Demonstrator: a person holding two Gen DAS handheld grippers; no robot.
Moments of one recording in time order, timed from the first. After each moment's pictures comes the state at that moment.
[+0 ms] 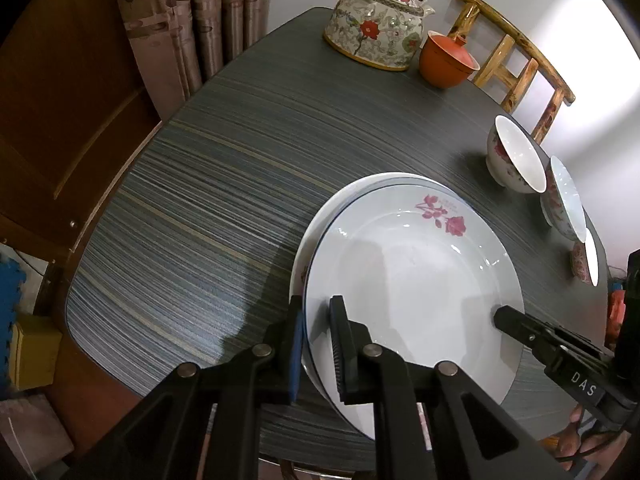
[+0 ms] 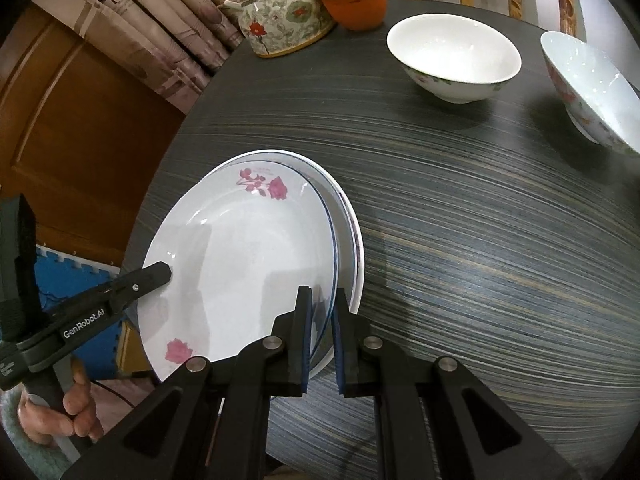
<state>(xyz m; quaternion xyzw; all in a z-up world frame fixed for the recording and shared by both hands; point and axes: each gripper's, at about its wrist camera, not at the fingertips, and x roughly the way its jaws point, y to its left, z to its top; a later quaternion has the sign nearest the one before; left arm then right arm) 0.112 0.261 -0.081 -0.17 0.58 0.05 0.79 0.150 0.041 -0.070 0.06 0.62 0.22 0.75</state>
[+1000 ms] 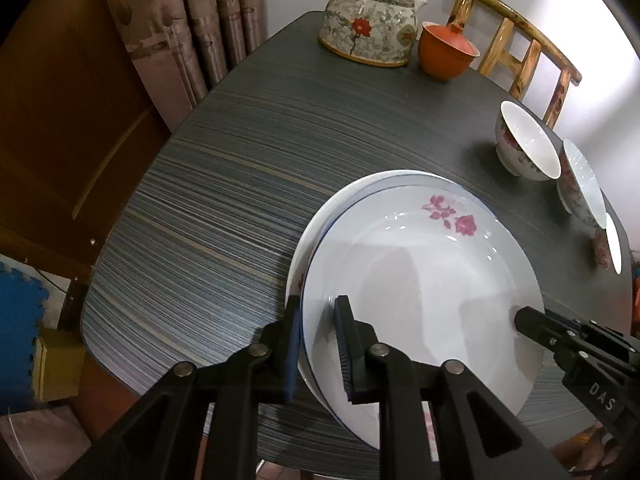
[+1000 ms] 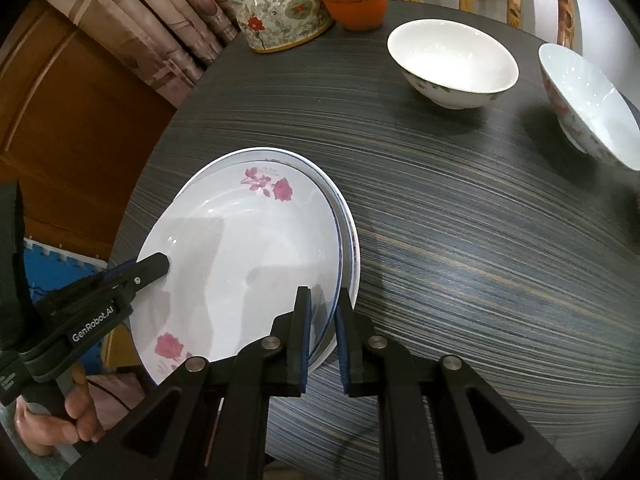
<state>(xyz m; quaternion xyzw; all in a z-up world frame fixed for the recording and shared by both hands) 0.117 0.245 -0.082 -0.12 0.58 0.07 0.80 0.154 0.050 -0.065 0.02 0.63 0.20 0.75</state>
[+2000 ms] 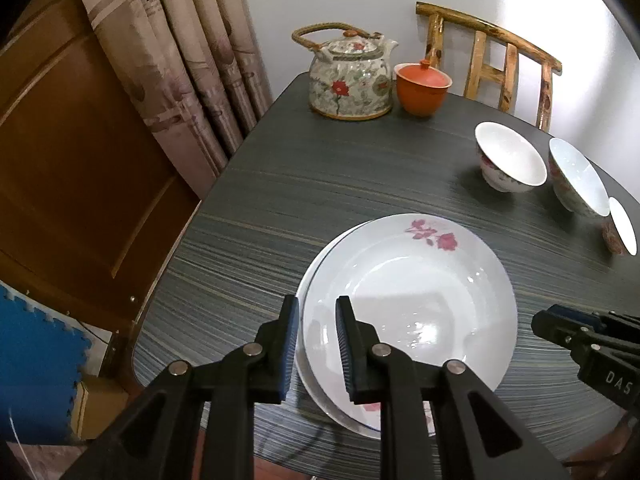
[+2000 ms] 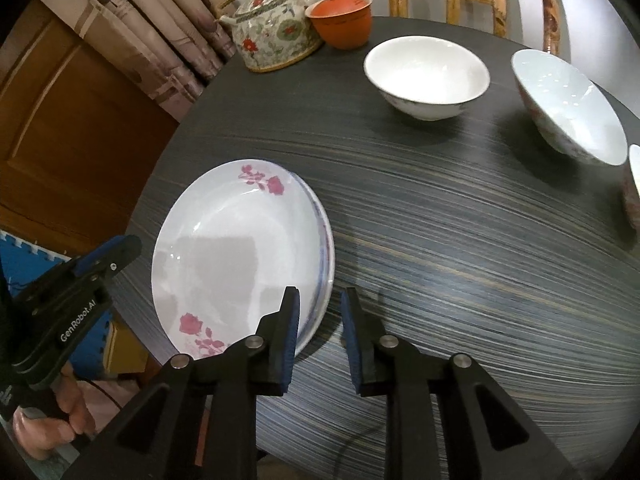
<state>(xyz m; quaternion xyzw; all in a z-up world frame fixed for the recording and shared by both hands) 0.108 0.214 -0.035 -0.02 0.51 0.10 0.85 0.146 0.015 -0.050 0.04 0.61 0.20 0.77</state>
